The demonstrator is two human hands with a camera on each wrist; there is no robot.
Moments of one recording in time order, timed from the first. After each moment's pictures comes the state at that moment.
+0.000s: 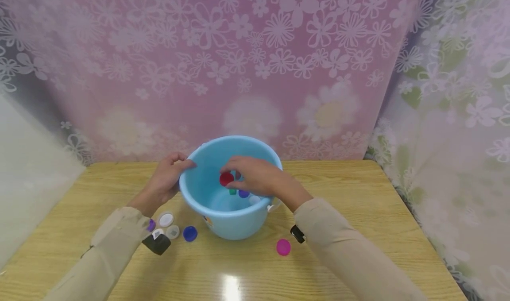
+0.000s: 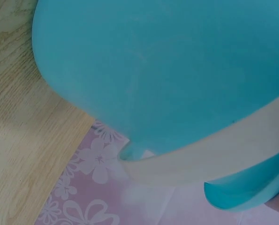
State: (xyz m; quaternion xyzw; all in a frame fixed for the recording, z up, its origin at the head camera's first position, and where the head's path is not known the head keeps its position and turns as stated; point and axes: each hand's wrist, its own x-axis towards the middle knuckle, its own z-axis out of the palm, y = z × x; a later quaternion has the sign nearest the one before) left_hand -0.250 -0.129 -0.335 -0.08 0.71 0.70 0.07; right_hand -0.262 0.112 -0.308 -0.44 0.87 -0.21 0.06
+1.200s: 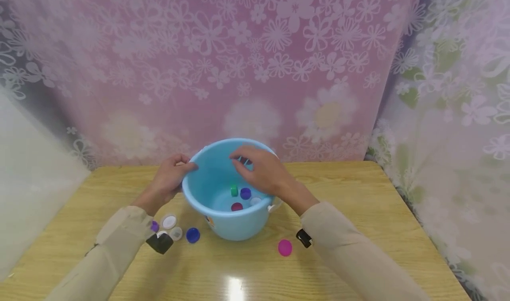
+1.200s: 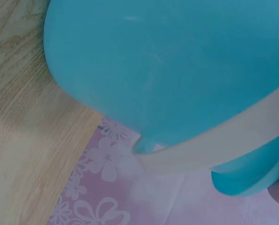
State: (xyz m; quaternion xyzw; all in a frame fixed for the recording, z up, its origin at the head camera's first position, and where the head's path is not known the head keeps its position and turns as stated) left_hand -0.247 -0.126 -0.325 -0.08 0.77 0.63 0.05; right_hand -0.255 0.124 -0.310 -0.42 0.83 -0.35 -0.15
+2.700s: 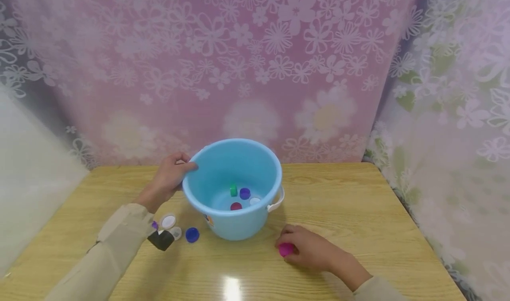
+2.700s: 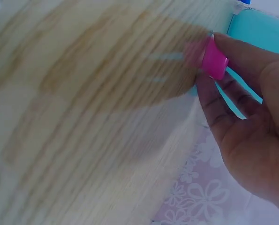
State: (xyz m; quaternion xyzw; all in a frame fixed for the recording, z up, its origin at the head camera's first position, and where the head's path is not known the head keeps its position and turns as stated) left_hand -0.247 -0.128 -0.323 -0.07 0.78 0.62 0.05; right_hand -0.167 0.225 -0.429 -0.41 0.87 -0.26 0.10
